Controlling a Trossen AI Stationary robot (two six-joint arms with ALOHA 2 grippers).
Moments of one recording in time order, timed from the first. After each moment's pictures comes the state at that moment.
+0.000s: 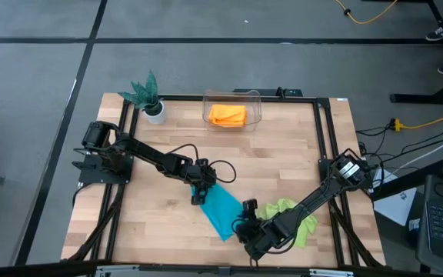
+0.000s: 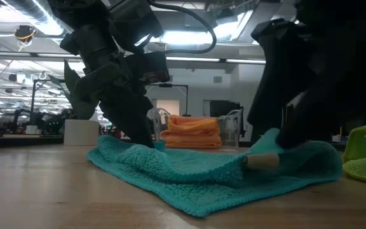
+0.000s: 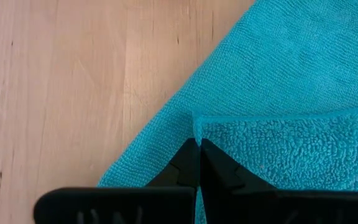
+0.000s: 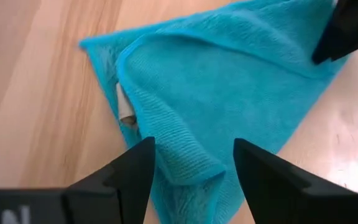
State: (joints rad) left arm -0.15 1.75 0.89 -0.11 -0.04 -0.16; right arm 0.68 2.03 1.36 -0.51 0.56 0.33
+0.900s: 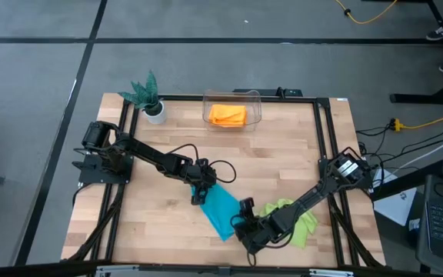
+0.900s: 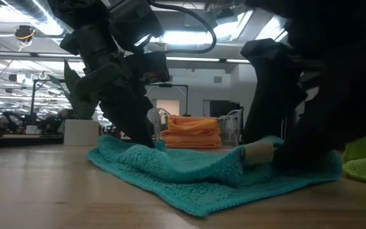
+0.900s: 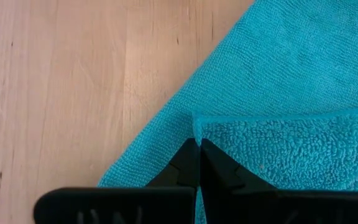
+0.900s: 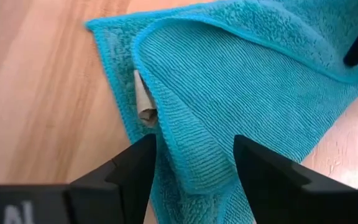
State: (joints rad) left arm -0.15 1.75 0.89 -0.11 -0.04 -0.16; right arm 0.65 2.04 1.30 -0.41 0.48 0.23
